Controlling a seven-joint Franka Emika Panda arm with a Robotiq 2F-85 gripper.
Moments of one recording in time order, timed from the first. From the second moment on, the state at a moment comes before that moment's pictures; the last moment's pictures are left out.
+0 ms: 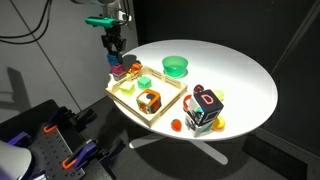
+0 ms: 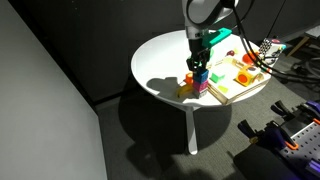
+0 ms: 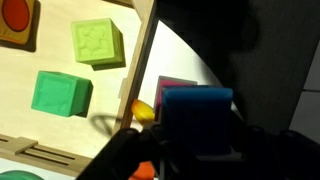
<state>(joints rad) 0.21 0.45 0.13 -1.91 -0.05 2.10 0.11</state>
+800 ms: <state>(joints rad) 0.17 0.41 0.08 -1.90 -0.05 2.07 0.11</state>
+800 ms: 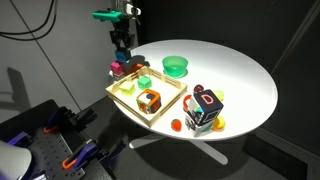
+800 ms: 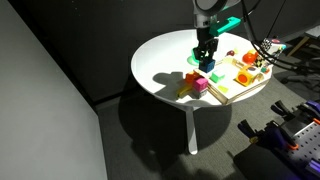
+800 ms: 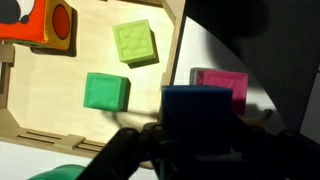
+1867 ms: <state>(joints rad) 0.10 0.46 0.02 -1.83 -0.05 2.04 0.11</state>
